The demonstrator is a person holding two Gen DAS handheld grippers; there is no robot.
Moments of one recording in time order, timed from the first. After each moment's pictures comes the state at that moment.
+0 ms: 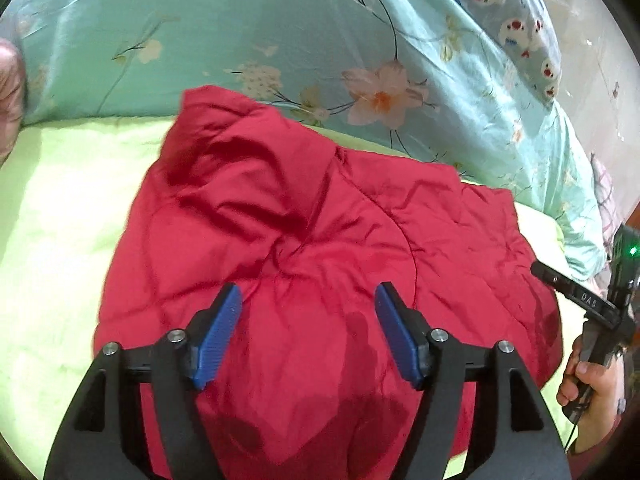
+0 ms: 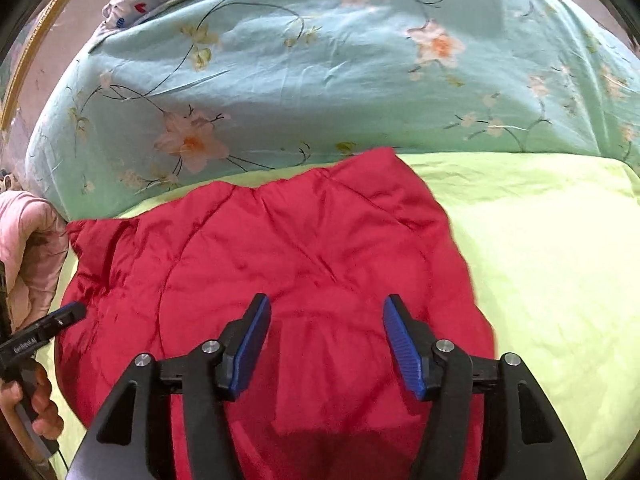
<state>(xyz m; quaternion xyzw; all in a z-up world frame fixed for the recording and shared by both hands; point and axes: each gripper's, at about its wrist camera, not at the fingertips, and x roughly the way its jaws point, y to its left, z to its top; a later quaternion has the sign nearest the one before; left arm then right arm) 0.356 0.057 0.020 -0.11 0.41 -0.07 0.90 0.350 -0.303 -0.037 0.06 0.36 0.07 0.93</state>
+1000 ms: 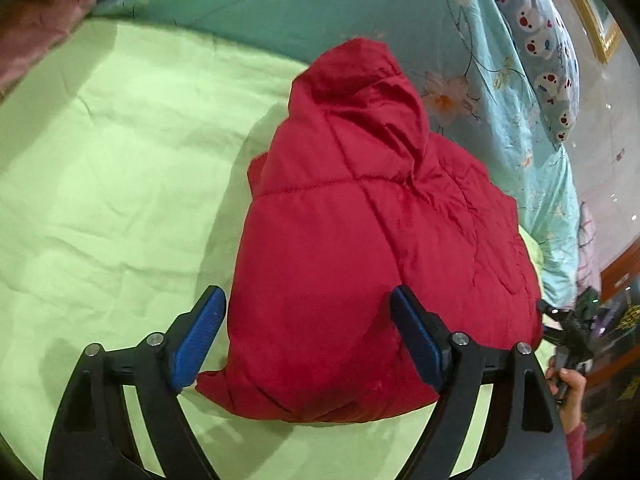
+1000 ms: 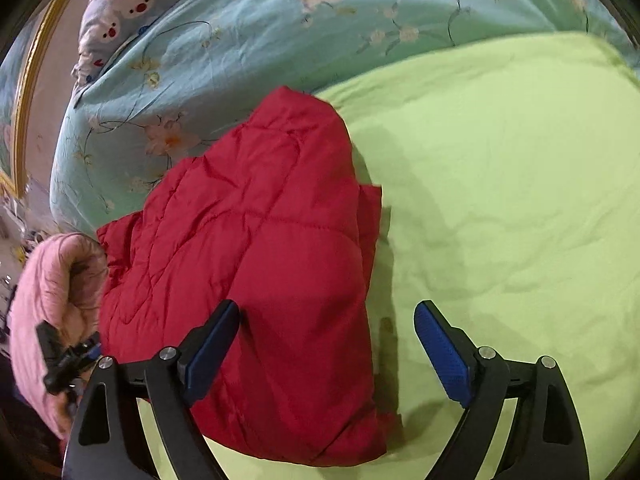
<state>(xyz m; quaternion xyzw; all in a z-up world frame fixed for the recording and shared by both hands) 0.314 0.155 -0.031 -0.23 0.44 -0.07 0.86 0.306 -0.404 -0.078 0.20 0.42 0.11 0.88</state>
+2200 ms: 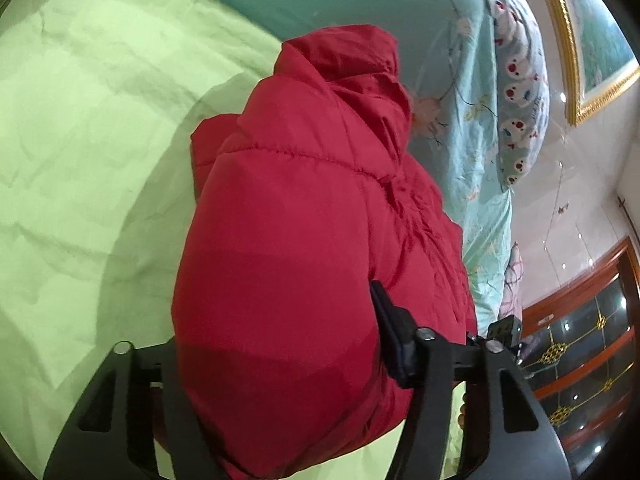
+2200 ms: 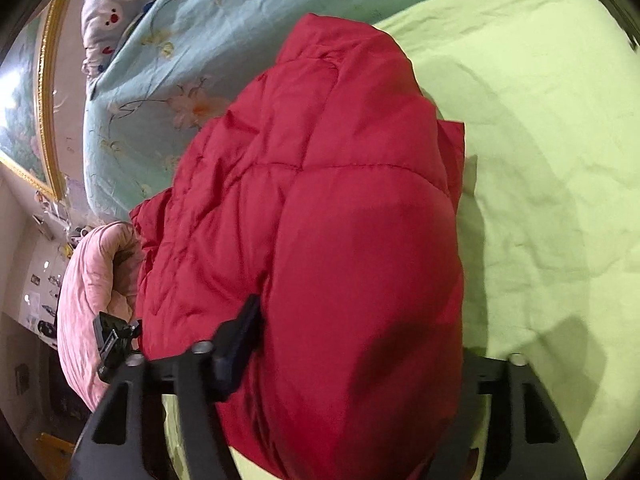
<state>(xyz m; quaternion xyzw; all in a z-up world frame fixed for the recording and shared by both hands) 0.323 0.149 -0.059 -0.35 0.40 -0.17 0.83 0.330 -0.375 -0.105 0.25 0.45 0.21 0.83</state>
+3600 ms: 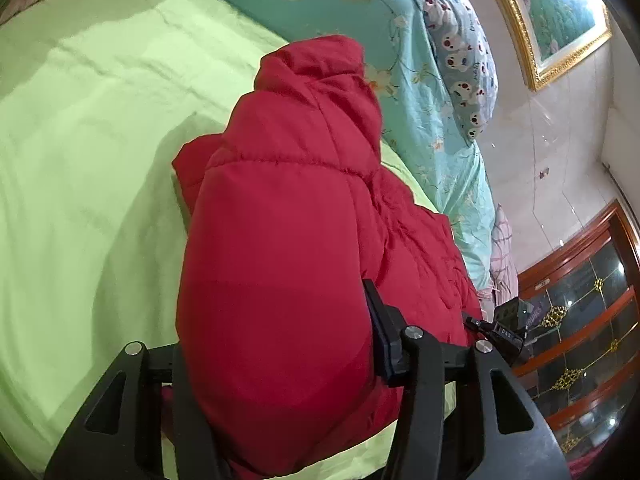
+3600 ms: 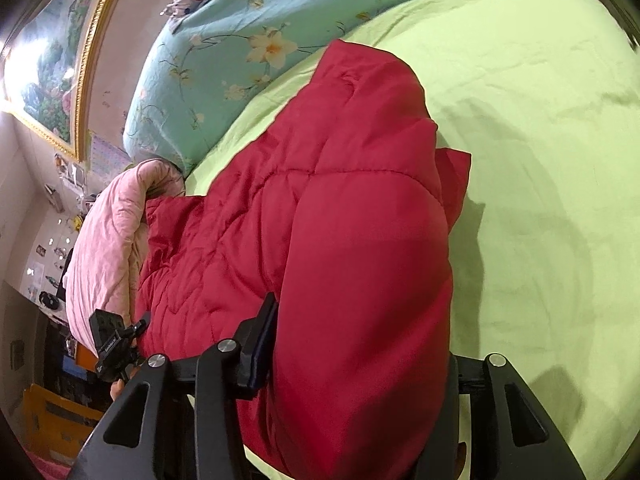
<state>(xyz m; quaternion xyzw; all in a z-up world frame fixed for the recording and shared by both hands) 0.103 0.176 -0.043 -0.33 0.40 -0.17 0.84 0.126 -0.338 -0.092 0.24 0.45 0.22 0.83</state>
